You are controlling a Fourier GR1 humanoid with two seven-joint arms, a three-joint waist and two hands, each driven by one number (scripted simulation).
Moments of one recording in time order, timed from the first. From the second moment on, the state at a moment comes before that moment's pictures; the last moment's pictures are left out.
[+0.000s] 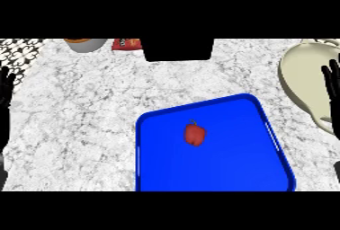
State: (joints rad) left arm -0.10 0.56 0.00 -1.66 0.23 0.38 0.01; right arm -0.16 -0.48 -0.05 -1.57 -0.35 -0.14 -0.18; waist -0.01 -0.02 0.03
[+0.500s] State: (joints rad) left arm -0.21 0.45 -0.10 -1.66 0.30 0.31 0.02; right arm -0.47 -0.77 0.22 -1.59 -0.08 0.11 0.07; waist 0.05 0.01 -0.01
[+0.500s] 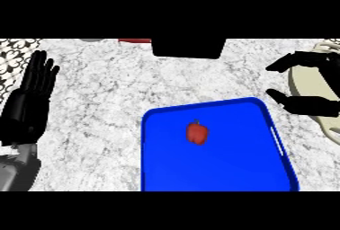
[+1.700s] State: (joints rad) left arm -0.29 0.35 -0.08 -1.51 0.31 0.25 -0.01; right arm -0.95 -0.48 0.68 -1.53 0.20 0.74 0.62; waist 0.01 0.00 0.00
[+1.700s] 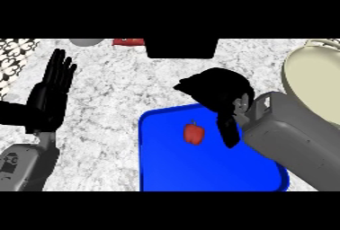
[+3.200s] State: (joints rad) left arm -0.24 0.28 0.01 -1.53 0.23 0.17 0.00; right arm -0.71 -0.19 0.70 -1.37 0.68 0.77 0.60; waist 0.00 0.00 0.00
